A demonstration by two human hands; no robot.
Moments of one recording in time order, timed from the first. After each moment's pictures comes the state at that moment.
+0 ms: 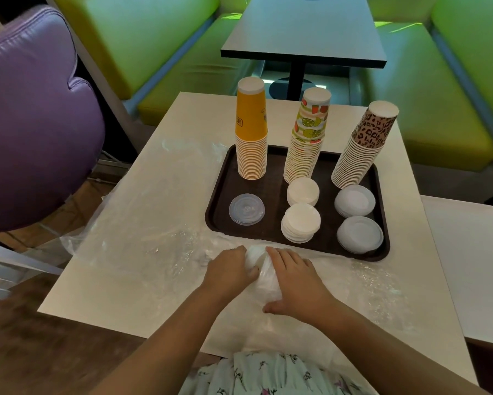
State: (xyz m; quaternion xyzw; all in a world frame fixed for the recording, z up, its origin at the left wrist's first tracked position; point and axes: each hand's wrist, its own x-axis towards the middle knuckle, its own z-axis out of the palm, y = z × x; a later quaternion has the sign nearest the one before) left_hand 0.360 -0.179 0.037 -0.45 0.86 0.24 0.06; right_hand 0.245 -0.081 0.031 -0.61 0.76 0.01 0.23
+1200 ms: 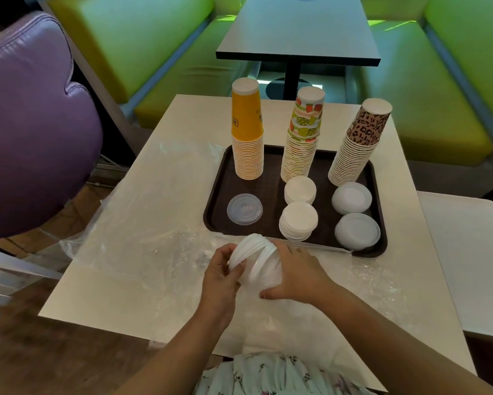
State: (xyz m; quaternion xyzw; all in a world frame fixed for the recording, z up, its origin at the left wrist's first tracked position) left_hand 0.377 -0.151 0.018 -0.46 0.42 0.72 -0.31; right_hand 0.231 -0.088 0.035 -0.54 0.79 -0.08 0.30
